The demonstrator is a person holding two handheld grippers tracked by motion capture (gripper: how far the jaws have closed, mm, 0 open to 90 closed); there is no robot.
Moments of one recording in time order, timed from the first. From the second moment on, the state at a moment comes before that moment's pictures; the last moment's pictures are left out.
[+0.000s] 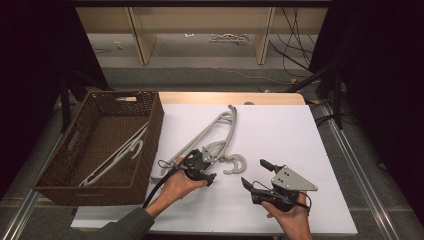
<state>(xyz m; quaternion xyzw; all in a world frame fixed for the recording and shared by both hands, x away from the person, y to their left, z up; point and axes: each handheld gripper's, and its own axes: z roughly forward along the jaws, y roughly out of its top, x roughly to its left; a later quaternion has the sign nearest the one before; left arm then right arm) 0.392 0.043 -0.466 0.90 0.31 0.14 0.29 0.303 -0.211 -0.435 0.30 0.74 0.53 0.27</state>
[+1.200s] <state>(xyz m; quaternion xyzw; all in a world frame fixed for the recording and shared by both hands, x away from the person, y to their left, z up) 0.423 0.007 -0.460 0.92 0.24 0.21 0.23 0.304 -0.210 -0.434 0.30 0.74 0.54 0.27</state>
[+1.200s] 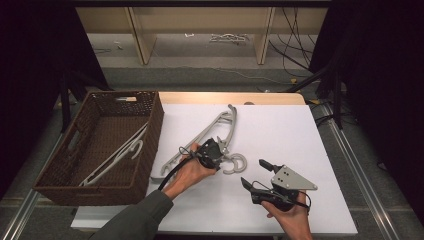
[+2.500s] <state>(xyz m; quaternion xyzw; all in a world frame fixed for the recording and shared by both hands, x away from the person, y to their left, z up) 0.449 0.039 -0.437 0.88 0.39 0.09 0.27 0.304 -0.209 -0.435 0.30 0.74 0.54 0.26</state>
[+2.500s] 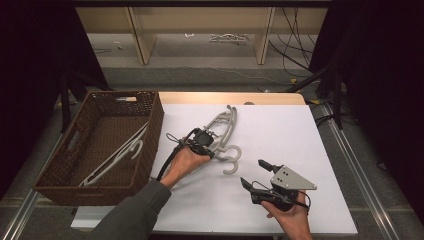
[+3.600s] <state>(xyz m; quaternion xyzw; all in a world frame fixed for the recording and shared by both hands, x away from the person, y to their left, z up) 0.460 0.103 -0.355 0.74 0.47 -0.01 0.48 0.304 -0.208 -0.436 0.30 0.75 0.53 0.25</state>
